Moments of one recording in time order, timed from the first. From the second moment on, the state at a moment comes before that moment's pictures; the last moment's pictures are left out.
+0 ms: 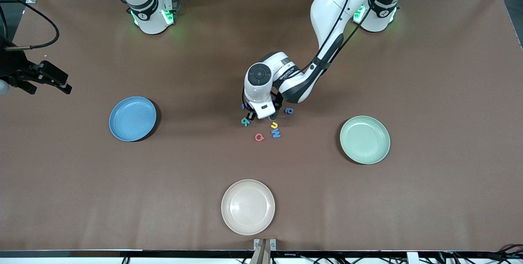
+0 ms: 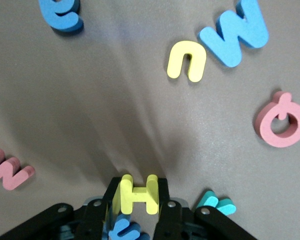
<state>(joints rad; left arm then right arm) -0.69 0.88 -0.22 -1.45 0.08 2.35 -2.11 0.00 -0.02 -0.01 -1.61 0.04 1.71 0.02</state>
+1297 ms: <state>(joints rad) -0.37 0.70 -0.31 -1.46 0.03 1.73 -0.92 0.01 0.08 0.02 -1.62 0.05 1.70 0.02</state>
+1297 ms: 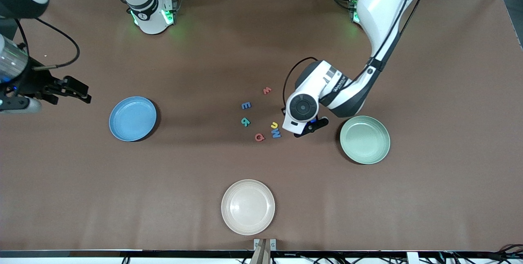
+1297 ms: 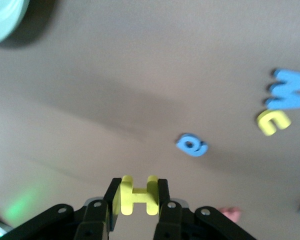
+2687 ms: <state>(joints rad) -0.01 0.53 -0.31 -1.91 0.43 2.21 0.25 0.07 0.21 0.56 -2.00 0.06 2.16 0.49</state>
